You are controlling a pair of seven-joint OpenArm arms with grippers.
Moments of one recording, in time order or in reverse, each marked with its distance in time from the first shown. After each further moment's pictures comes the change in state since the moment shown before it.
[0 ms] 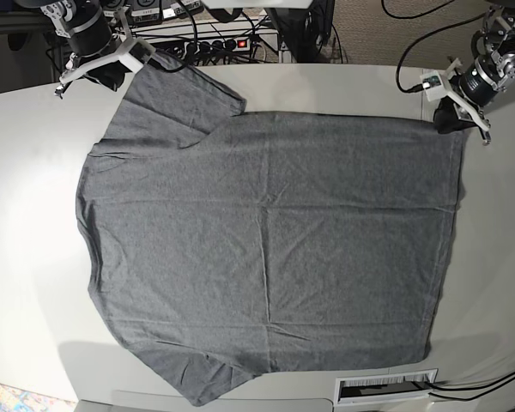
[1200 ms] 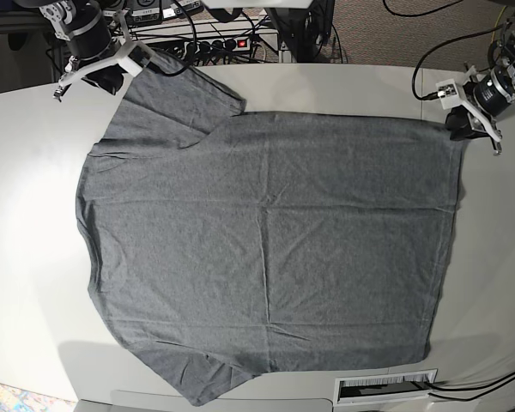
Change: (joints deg) left arm -4.4 -2.7 0.1 -3.4 -2.1 -2.8 -3.5; right arm 1.1 0.0 0.0 0.0 0.1 -0.1 -0.7
